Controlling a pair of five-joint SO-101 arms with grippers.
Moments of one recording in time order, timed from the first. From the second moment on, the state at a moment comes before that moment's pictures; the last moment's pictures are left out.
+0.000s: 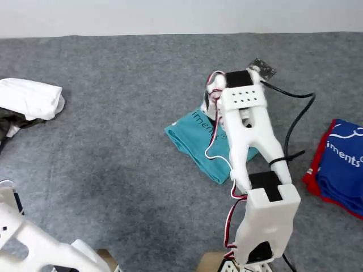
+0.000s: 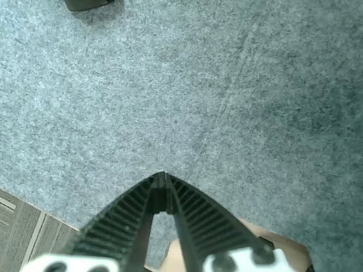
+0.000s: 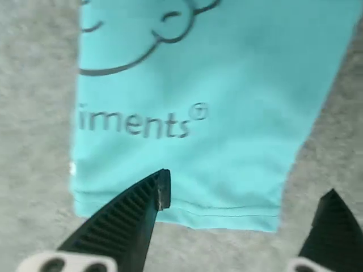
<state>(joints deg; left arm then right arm) -59.8 -44.1 29.1 99.1 -24.2 -13.3 21.4 -19.7 87.1 -53.7</state>
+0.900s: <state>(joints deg) -59.8 -44.1 25.9 99.1 -24.2 -9.2 37.1 -19.4 74.2 -55.9</state>
